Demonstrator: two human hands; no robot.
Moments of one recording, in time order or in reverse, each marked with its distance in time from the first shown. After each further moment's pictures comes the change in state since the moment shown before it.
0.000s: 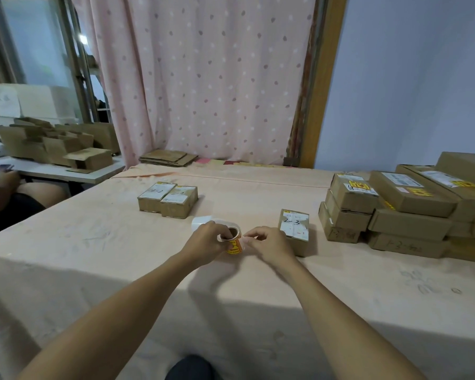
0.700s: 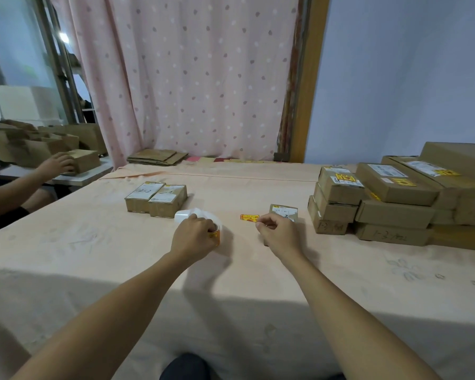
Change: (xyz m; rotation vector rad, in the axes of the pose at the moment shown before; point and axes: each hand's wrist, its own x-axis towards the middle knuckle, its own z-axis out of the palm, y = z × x) left_hand 0.006 -0.001 0.009 0.293 0.101 -0.073; right_hand 0.000 0.010 -0.034 0.053 0.245 0.022
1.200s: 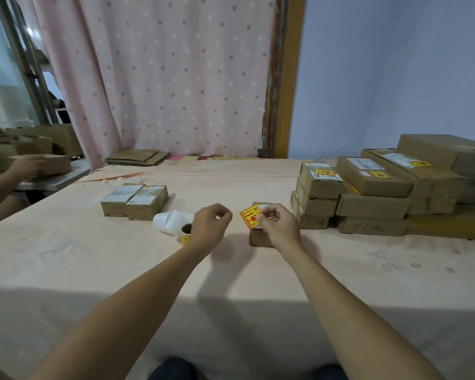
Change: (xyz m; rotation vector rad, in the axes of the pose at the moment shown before) left_hand 0.030 0.077 0.020 -0.619 0.040 -0.183; right_hand 0.014 0.009 -0.037 0.116 0.122 0.035
